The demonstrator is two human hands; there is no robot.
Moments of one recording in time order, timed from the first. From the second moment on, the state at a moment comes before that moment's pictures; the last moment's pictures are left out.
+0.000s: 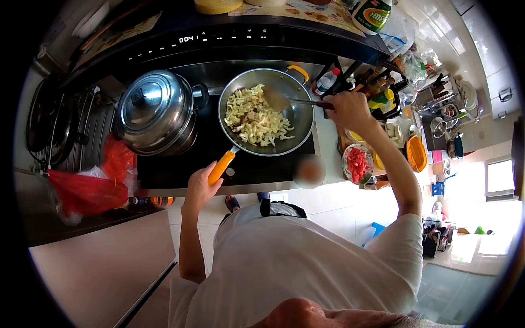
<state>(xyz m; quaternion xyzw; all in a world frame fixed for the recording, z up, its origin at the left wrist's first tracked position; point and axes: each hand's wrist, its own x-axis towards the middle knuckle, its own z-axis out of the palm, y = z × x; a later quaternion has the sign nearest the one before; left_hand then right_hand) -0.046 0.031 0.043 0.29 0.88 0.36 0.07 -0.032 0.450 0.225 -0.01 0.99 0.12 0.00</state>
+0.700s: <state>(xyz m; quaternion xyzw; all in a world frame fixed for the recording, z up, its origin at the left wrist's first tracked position) -0.043 0.034 0.045 0.28 0.89 0.36 0.06 -0.082 0.498 0.131 -0.14 0.99 -0.06 0.02</state>
